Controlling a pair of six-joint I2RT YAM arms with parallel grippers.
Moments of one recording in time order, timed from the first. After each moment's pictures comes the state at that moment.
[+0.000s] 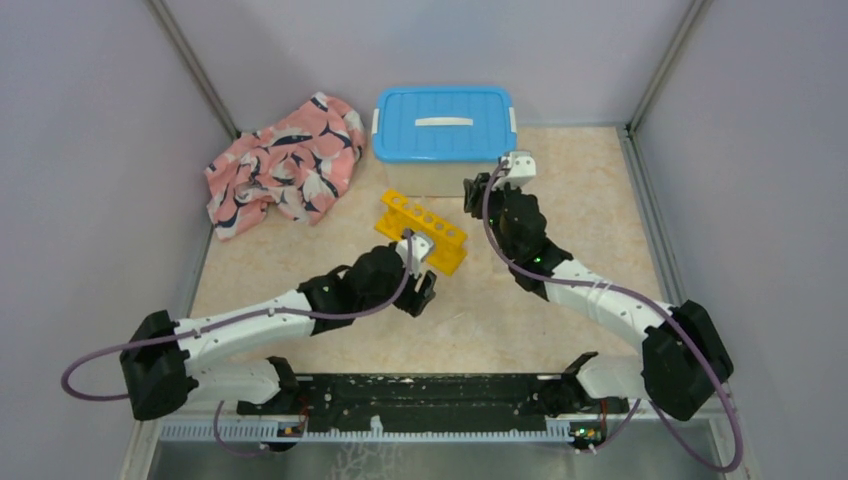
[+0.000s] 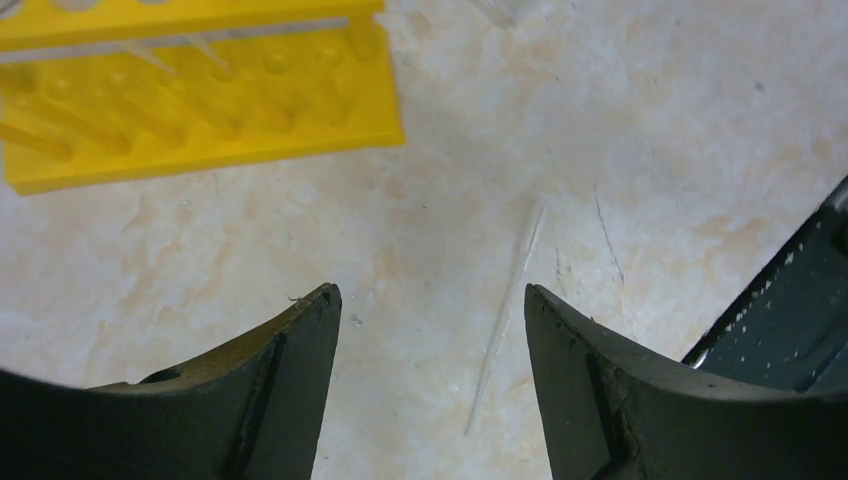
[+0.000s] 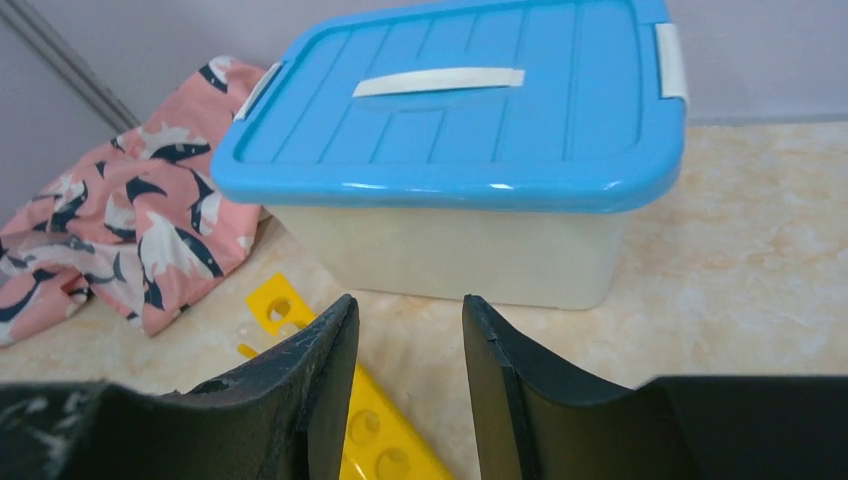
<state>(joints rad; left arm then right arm) -1.00 1.16 0.75 -0.12 -0.19 -0.20 0.67 1.26 0.77 0.49 0.39 0.22</state>
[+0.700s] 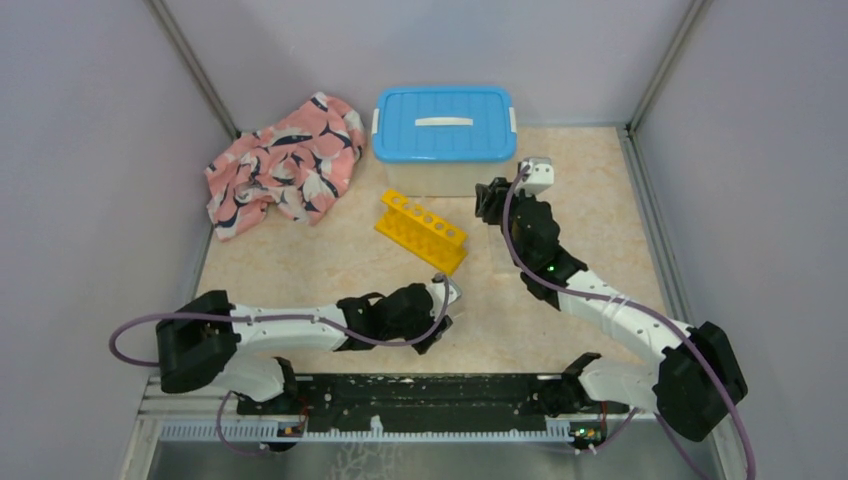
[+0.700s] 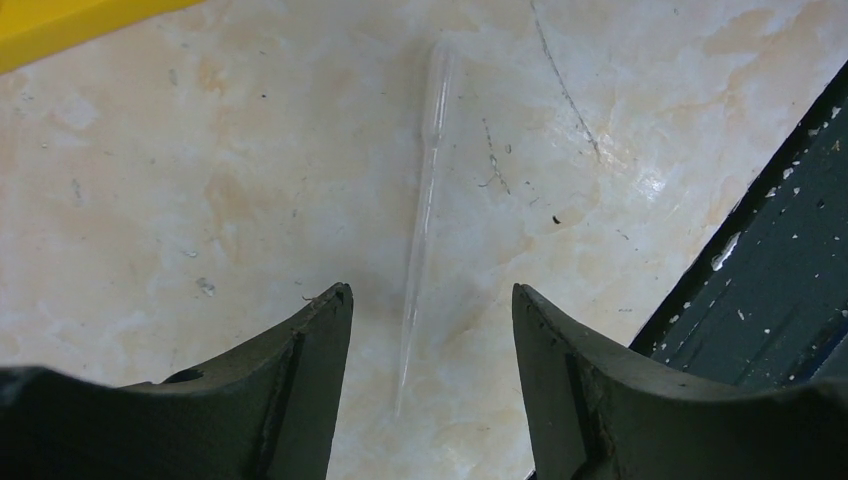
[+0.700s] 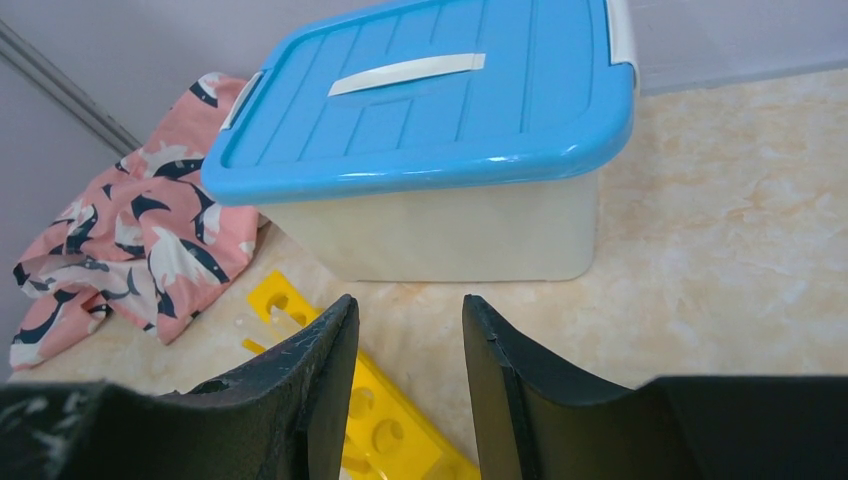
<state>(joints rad) -1.21 1.38 0.66 -0.05 -0.17 -0.18 0.63 1.13 0.71 0.39 0.42 0.34</state>
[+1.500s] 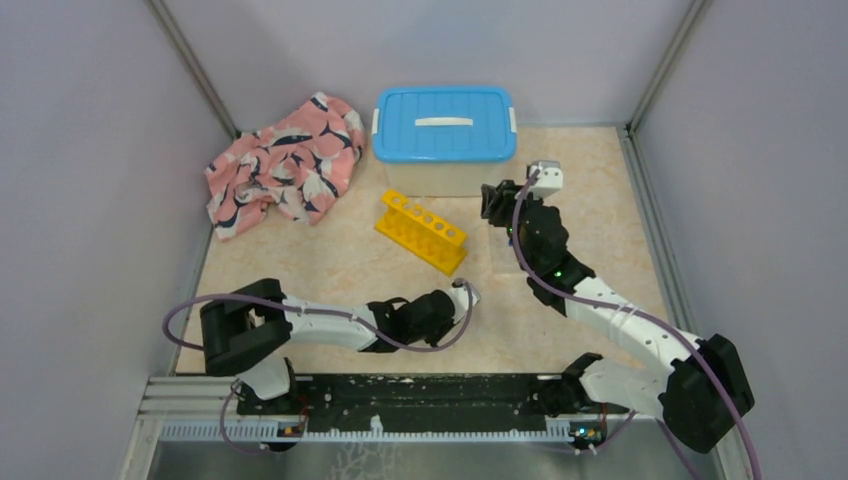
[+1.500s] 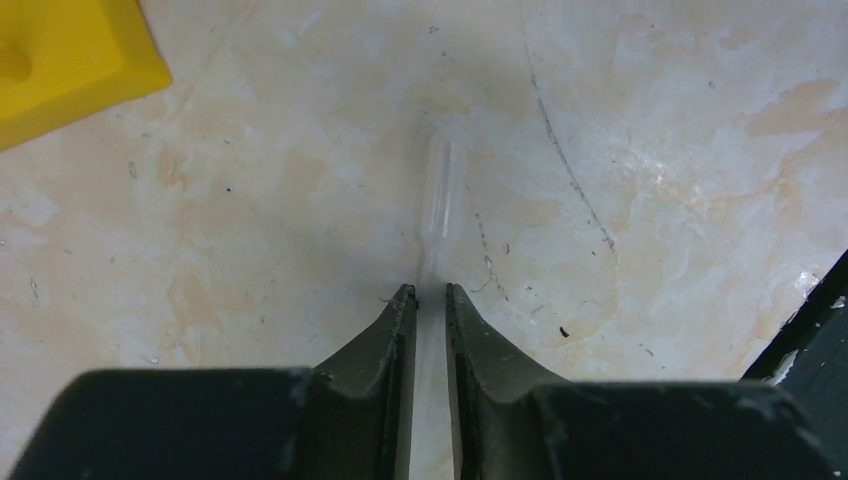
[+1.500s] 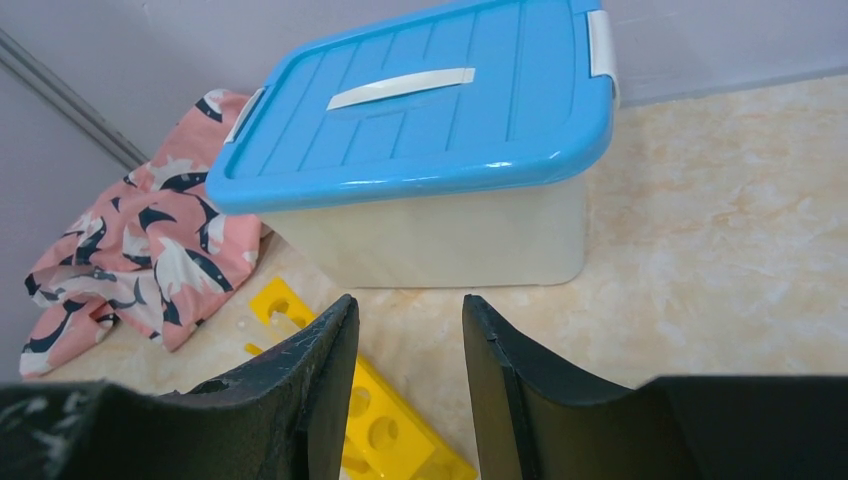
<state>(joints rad) -1.25 1.62 0.71 0.13 -0.24 -0.16 0.62 1.07 0.68 0.39 0.42 0.34</state>
